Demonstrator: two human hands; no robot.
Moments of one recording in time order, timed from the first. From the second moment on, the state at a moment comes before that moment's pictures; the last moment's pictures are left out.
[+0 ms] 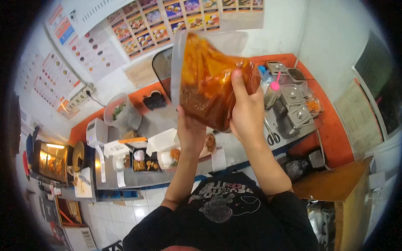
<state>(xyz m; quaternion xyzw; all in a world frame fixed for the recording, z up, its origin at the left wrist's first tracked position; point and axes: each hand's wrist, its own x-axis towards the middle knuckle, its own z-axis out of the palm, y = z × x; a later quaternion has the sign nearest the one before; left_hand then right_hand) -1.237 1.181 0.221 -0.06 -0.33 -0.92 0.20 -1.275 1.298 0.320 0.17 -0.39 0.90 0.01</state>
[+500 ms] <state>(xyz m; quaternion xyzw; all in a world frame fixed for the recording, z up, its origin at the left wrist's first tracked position) -1.254 1.191 0.203 0.02 -0.35 -0.91 0.22 -1.275 1.297 0.278 0.27 -0.66 0.70 0.00</state>
